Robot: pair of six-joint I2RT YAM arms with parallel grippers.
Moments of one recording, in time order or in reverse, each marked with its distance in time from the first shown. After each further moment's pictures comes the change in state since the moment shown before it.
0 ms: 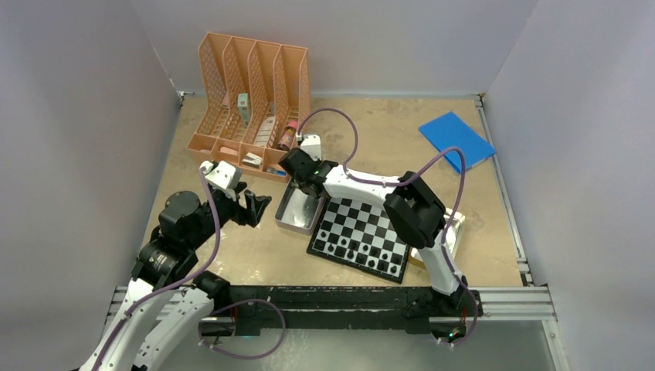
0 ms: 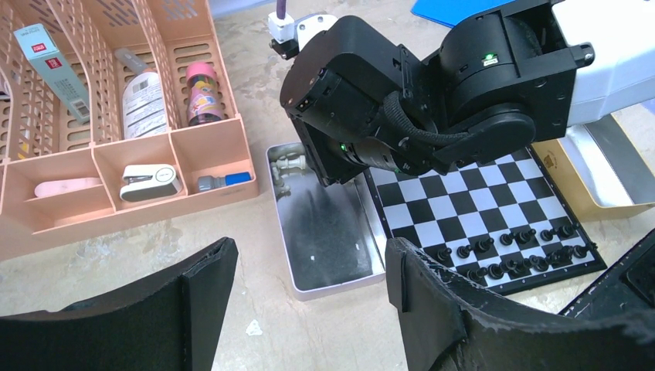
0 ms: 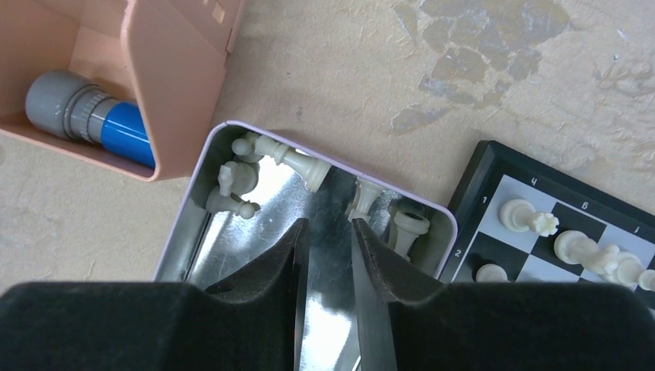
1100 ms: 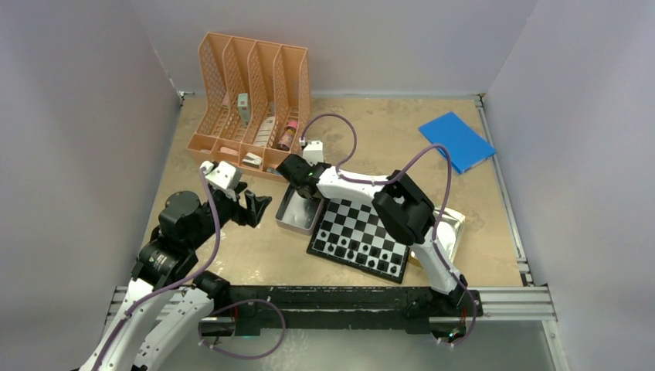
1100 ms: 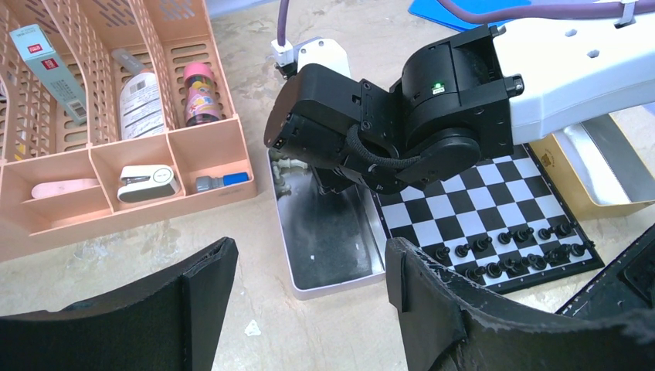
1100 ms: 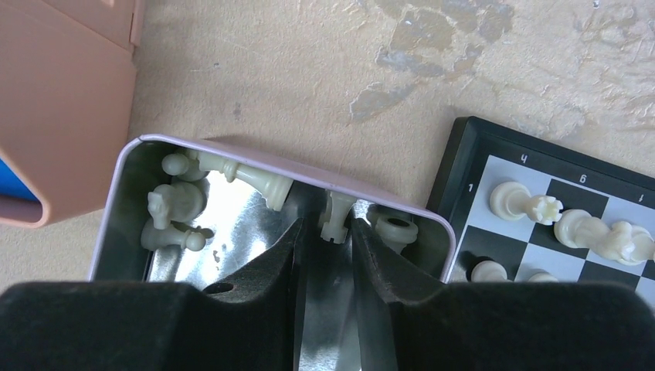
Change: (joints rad) left arm 0.000 0.000 0.000 0.000 0.008 0.001; right arm 0.000 0.100 0.058 -0.106 0.090 0.122
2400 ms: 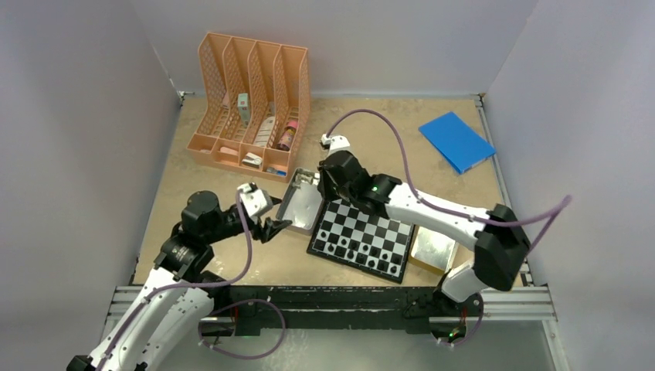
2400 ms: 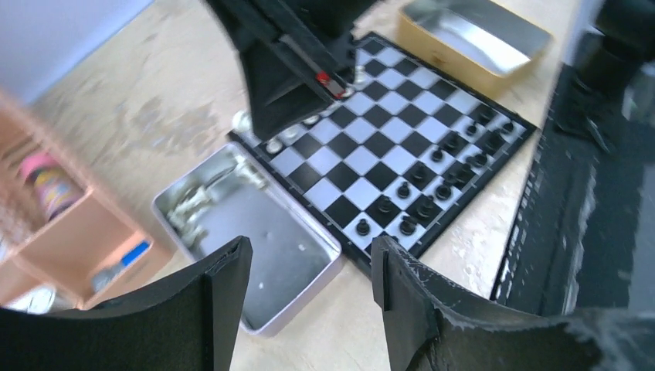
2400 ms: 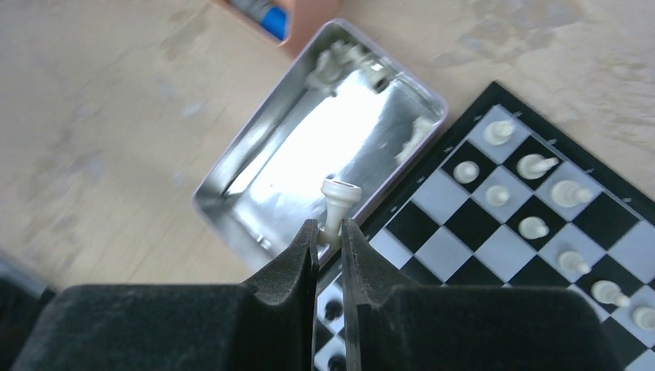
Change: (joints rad) left arm 0.000 0.039 -0.171 0.172 0.389 0.230; right arm -0.002 -0.645 -0.483 0.239 -0.360 -0.232
